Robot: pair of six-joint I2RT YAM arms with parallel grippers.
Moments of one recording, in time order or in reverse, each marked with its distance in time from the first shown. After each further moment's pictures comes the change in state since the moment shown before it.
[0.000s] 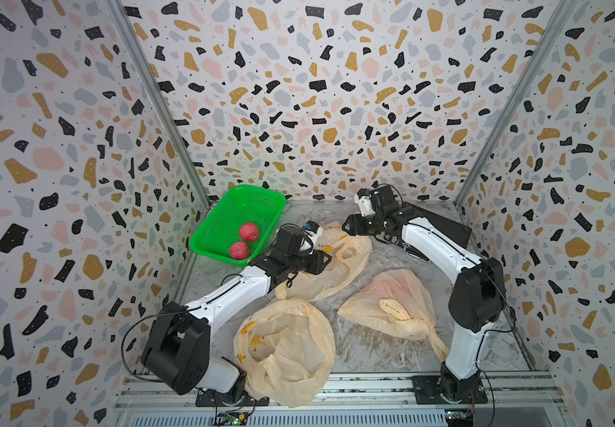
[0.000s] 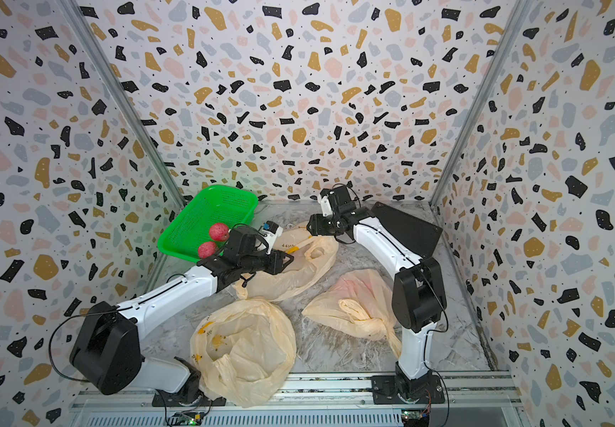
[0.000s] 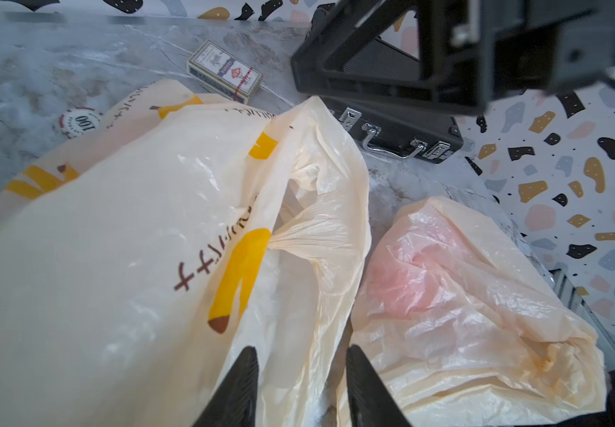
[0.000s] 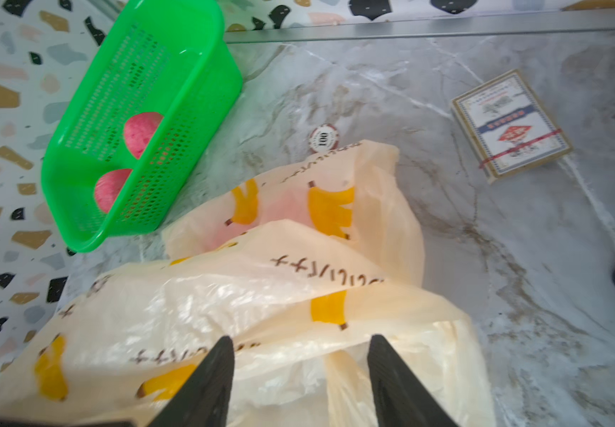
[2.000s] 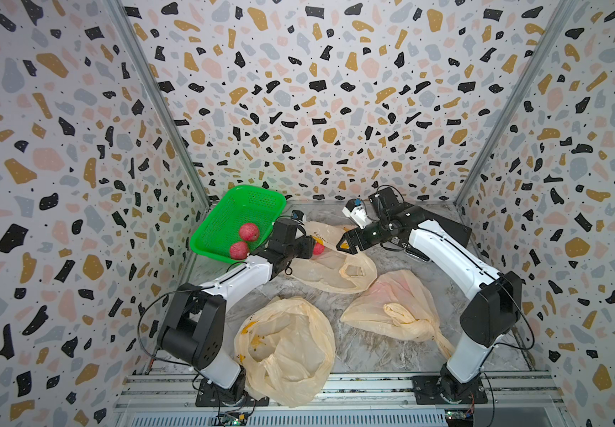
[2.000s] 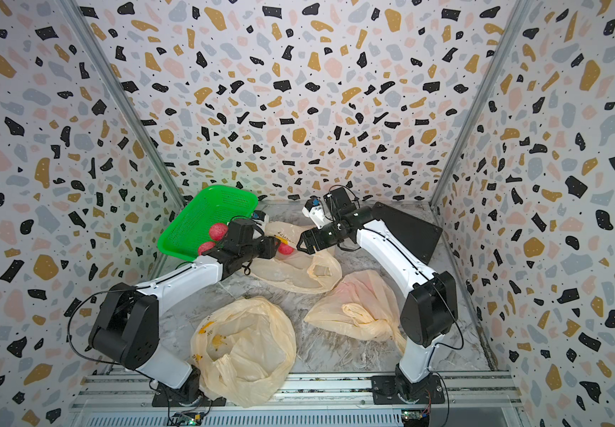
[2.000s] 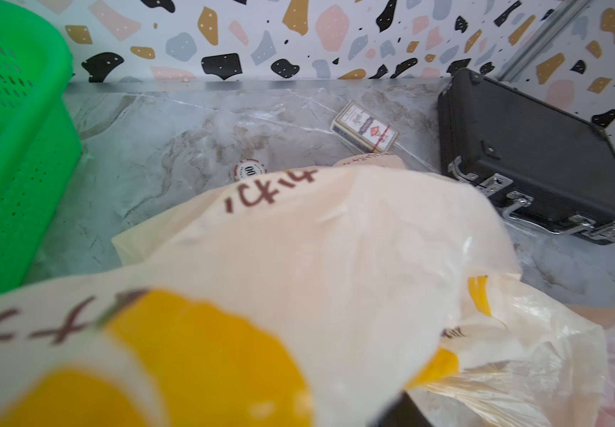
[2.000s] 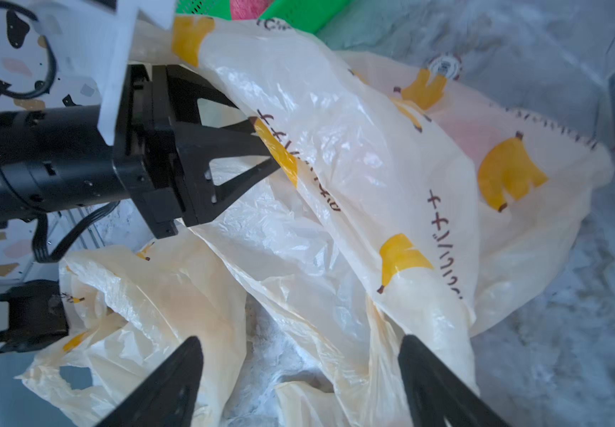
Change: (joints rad) left arm 0.095 0.100 0.032 0.115 -0.204 0.036; right arm 0.053 -0.094 0.037 -0.274 -0.154 -0.305
